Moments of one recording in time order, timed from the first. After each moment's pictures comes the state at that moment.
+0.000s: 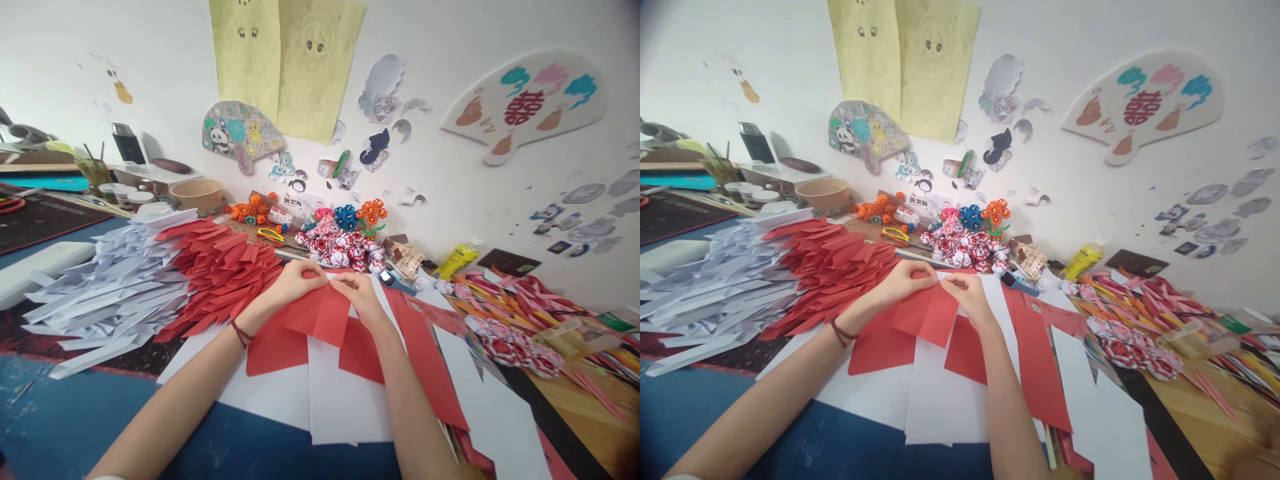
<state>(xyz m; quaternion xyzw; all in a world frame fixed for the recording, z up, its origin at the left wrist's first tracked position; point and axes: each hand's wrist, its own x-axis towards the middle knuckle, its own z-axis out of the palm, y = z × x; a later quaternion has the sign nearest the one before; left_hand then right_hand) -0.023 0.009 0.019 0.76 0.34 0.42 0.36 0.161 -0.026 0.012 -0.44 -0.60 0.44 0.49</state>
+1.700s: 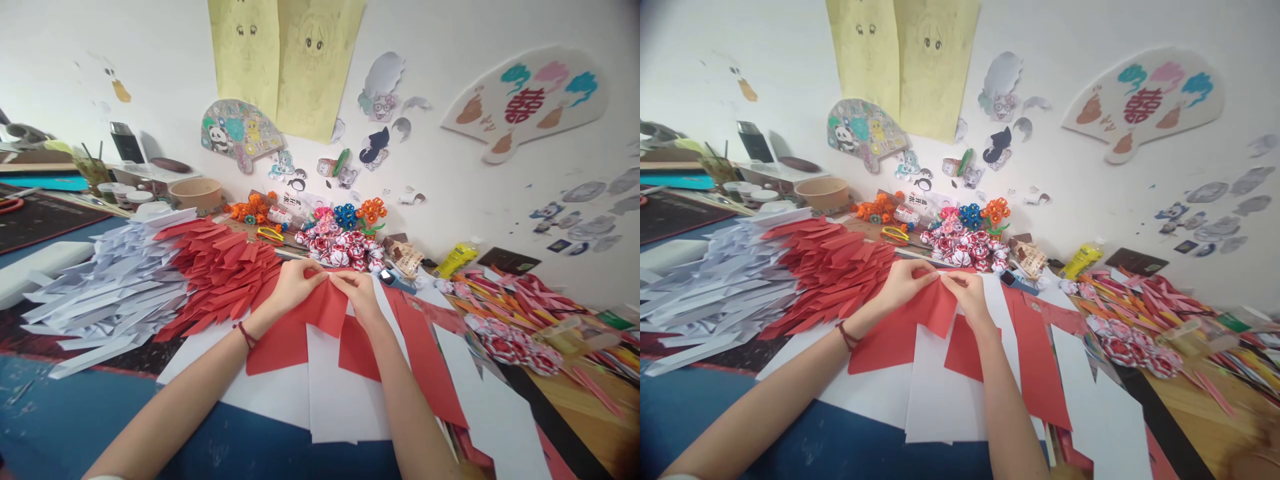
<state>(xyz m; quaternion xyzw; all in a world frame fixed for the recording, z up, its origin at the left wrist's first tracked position) -0.015 0.001 0.016 0.75 0.42 0.46 0.24 0.156 -0.024 0.007 -0.44 -0.57 0.42 0.55</state>
